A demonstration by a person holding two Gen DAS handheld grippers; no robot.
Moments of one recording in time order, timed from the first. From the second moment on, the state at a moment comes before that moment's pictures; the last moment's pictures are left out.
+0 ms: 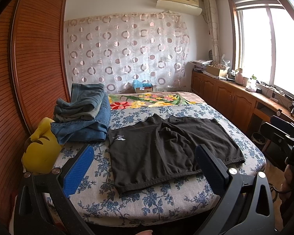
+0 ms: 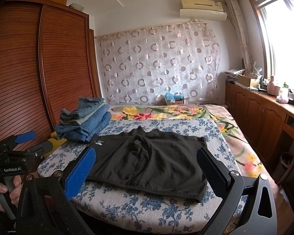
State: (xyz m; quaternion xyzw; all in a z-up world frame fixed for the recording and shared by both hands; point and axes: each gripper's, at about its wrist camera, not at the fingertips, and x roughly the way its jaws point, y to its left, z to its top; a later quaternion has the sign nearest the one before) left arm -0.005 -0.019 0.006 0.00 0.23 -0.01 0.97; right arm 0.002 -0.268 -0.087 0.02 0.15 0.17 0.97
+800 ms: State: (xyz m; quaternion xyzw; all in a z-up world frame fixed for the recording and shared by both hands) left arm 0.016 0.000 -0.032 -0.02 0.28 -0.02 0.96; right arm 0.016 -0.275 -0.099 0.01 0.19 0.18 0.97
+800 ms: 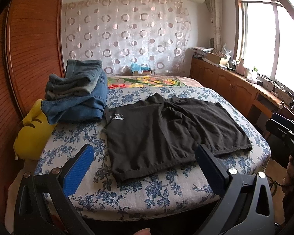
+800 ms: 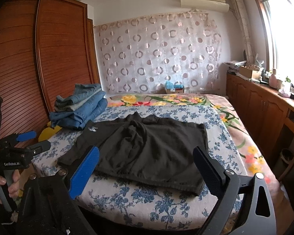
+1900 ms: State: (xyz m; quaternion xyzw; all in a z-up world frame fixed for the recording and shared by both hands) left arm 0.058 0.056 -0.118 -0.06 0.38 -0.01 0.92; right arm 0.039 -0.283 -0.113 -0.01 0.28 0.15 0.95
